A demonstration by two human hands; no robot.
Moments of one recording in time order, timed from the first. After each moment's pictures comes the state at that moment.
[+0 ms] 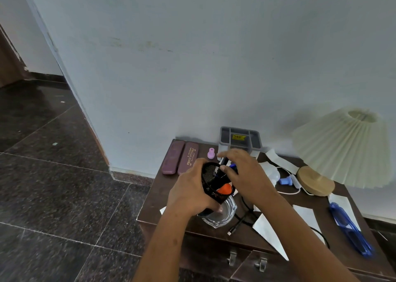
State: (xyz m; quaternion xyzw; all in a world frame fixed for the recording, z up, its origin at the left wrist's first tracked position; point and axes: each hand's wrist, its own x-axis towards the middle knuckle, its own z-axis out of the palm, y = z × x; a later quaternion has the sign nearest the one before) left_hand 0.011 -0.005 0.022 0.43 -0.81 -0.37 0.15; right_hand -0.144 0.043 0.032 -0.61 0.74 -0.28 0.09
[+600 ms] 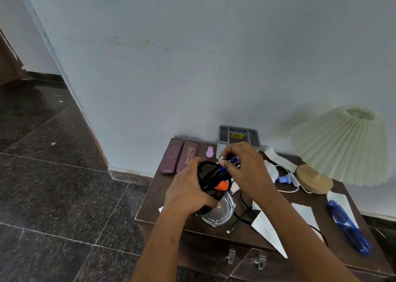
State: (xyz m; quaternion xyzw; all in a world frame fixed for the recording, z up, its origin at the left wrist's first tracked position) left_hand 0.011 -0.006 0.022 0.45 -0.80 -0.37 0.15; right_hand -0.148 0.042 0.035 -0.60 0.72 -0.35 0.04
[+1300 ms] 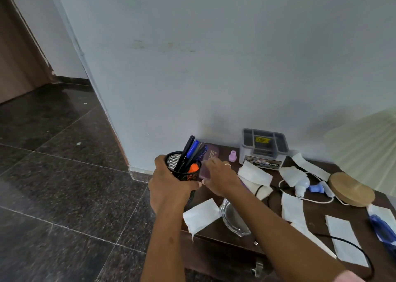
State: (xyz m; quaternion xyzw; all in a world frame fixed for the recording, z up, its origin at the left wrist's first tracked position) left_hand 0.064 -0.042 0.014 0.64 -0.60 -0.34 0.33; right_hand -0.087 -0.063 -0.048 -0.64 0.75 -0.13 0.13
